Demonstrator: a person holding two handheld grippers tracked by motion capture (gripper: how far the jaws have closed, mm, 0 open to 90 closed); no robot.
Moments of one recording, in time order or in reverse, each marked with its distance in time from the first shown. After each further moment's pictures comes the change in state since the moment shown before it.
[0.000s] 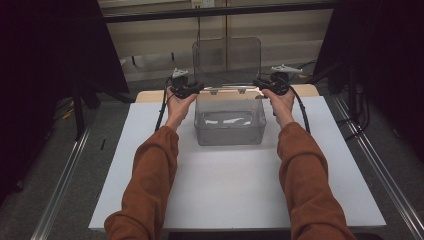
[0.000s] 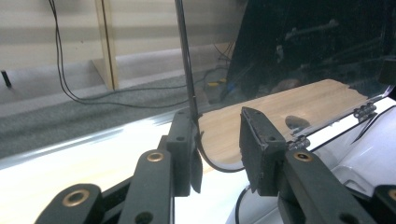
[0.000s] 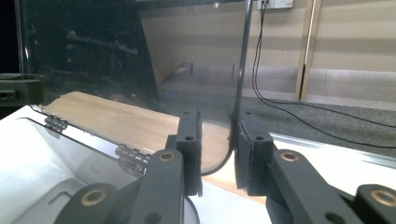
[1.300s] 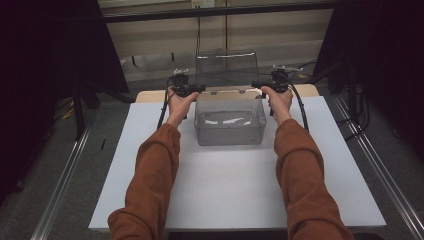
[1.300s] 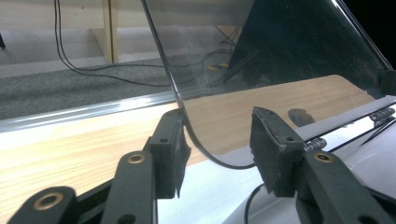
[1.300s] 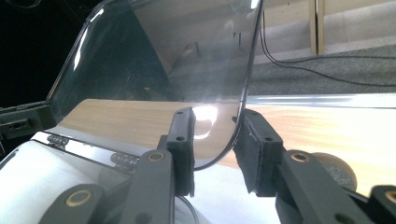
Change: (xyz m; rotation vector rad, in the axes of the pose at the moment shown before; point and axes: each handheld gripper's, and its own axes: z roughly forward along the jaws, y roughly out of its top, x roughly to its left) left arm 0.002 0.000 0.010 0.080 0.017 -0.104; right arm -0.009 -0.001 0.012 0.104 0.021 0.239
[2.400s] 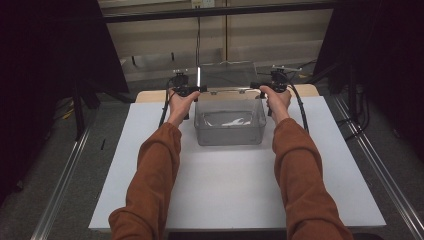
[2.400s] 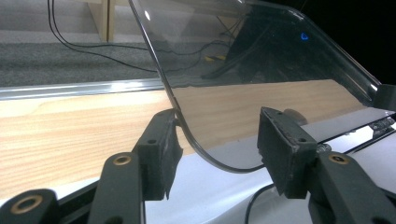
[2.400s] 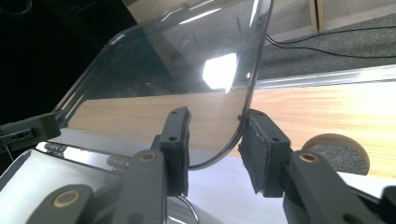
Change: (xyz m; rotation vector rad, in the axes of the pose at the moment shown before) left arm 0.002 -0.001 0.006 0.037 -0.004 -0.116; right arm -0.001 -0.001 0.006 0.047 -0.009 0.095
